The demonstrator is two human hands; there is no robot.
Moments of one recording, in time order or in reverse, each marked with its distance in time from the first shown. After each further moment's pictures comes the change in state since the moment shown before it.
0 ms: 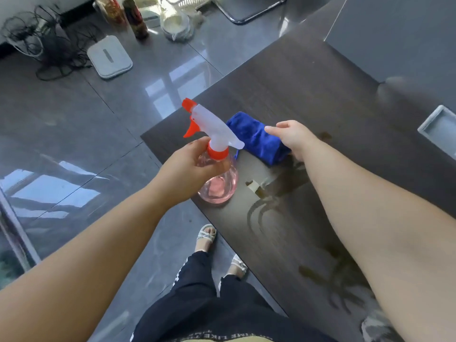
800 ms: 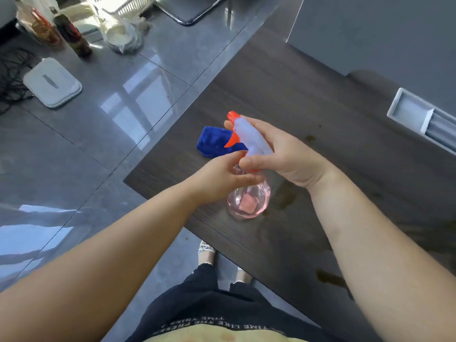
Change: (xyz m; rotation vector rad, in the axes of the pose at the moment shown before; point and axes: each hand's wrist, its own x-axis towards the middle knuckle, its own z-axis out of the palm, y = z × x) left_hand 0.084 0.021 0.002 -0.048 -0.520 0.172; right_hand -0.084 -0.052 0.006 0.189 -0.354 -0.506
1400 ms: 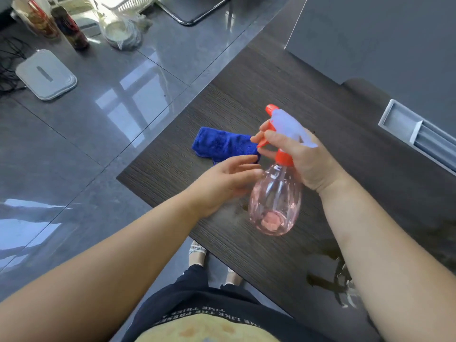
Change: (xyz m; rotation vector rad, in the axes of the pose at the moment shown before) left_hand 0.001 -0.007 0.023 -0.718 -0.048 -0.042; right_hand -0.014 -0.004 -0.013 0.163 0.306 0.024
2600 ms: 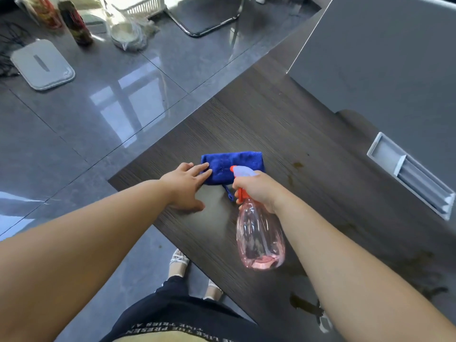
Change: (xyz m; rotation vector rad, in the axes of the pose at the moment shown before) left_hand 0.034 -0.018 -0.086 1.738 0.000 -0.179; right_hand 0.035 0.048 0.036 -0.310 -0.021 0.555
